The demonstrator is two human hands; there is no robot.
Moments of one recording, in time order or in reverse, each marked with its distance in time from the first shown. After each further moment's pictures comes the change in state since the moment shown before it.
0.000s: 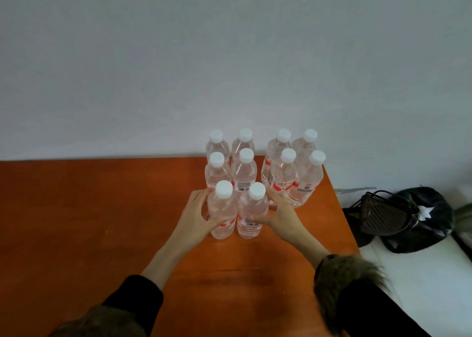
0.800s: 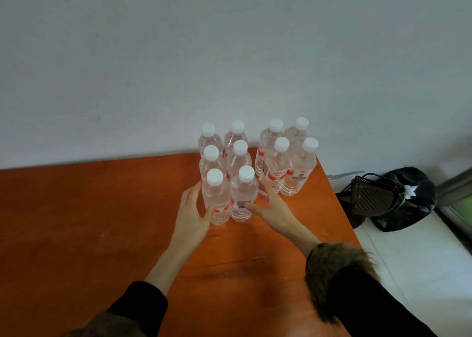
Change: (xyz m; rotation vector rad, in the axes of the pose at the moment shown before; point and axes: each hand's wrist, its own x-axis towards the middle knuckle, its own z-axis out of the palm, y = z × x) left_hand 0.002 -0.020 0.010 0.135 0.180 0.043; right_hand -0.006 -0.006 0.015 0.124 0.026 0.030
